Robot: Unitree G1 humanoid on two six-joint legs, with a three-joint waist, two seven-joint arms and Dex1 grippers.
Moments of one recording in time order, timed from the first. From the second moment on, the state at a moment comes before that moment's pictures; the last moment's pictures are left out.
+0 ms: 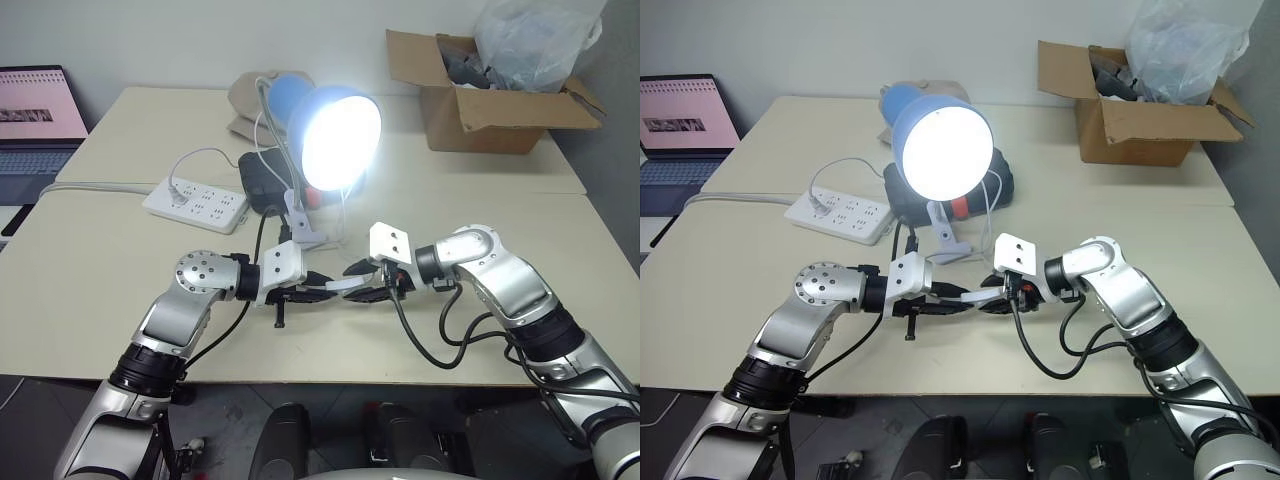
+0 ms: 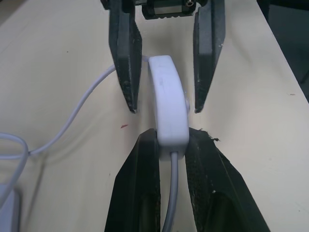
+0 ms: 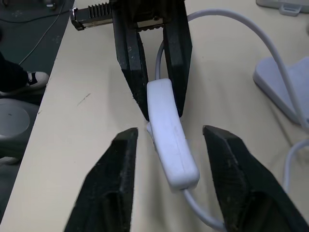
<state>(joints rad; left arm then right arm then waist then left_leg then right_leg) -0.44 0.61 -0.23 -0.03 -0.20 0.17 -1.21 -0.67 -0.54 0.41 -0.11 0.19 0.58 1.15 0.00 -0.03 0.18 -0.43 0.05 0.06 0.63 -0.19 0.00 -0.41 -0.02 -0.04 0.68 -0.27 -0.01</state>
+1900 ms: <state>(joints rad) -0.17 0.84 0.10 -0.31 -0.49 0.52 -1.12 -0.25 -0.88 -0.12 -0.57 0.54 0.74 1.00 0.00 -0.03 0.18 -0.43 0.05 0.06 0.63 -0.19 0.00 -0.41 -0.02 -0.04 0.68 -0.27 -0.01</state>
